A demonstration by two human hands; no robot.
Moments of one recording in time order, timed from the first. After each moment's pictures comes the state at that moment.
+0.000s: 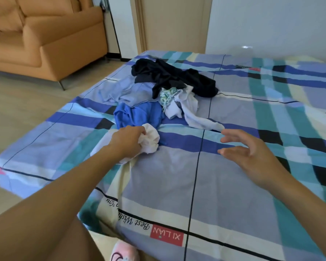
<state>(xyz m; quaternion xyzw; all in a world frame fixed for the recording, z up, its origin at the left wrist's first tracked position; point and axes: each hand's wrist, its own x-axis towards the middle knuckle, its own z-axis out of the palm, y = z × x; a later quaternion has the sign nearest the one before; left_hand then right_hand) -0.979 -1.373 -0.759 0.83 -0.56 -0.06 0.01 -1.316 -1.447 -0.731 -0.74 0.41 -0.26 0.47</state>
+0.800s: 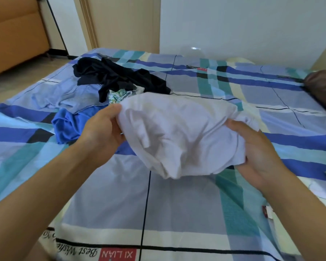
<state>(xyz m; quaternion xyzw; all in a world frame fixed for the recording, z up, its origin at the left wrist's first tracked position) -1.091 -1.409 -0.688 0.54 -0.26 -0.48 0.64 -1.374 -1.463 -0.689 -0.41 0.44 -0.47 0.65</state>
